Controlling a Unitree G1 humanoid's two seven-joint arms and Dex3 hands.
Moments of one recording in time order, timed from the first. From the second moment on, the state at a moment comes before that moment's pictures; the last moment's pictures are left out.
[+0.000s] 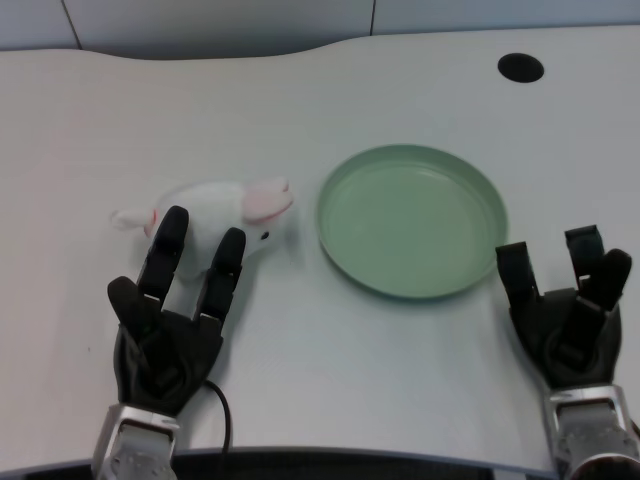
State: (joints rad) left arm -0.37 -0.08 0.57 0.97 -0.69 -0.09 -0.97; right arm -0.49 -0.05 -0.72 1.17 0.75 -0.11 1.05
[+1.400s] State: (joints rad) left arm -0.50 0.14 0.36 0.97 -0.29 -0.82 -0.81; right arm -0.51 -0.02 -0.72 1.20 0.75 -0.11 1.04
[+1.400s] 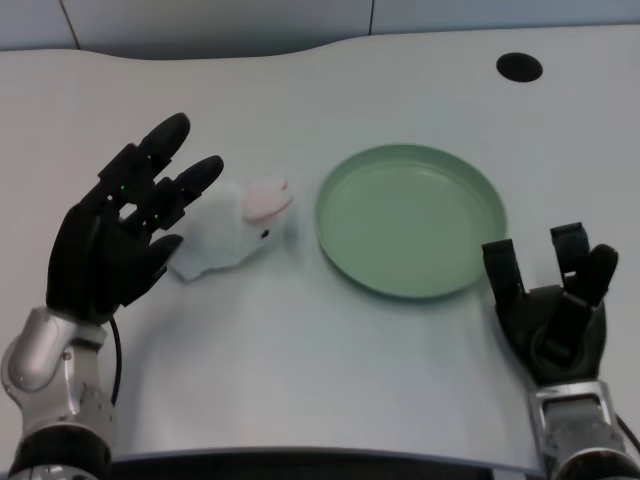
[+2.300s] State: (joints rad) left arm -0.88 0.36 -0.41 1.30 0.87 -0.74 0.61; right arm -0.52 -0.02 -0.72 1.20 0.75 -0.11 1.03
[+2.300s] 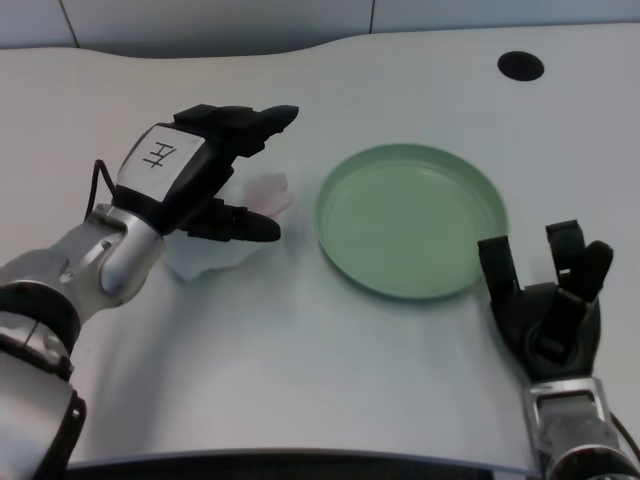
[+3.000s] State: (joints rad) left arm -0.89 0.28 -0.45 1.37 0.79 -0.53 0.48; right arm -0.48 -0.02 -0.73 1.12 0.77 -0.13 1.06
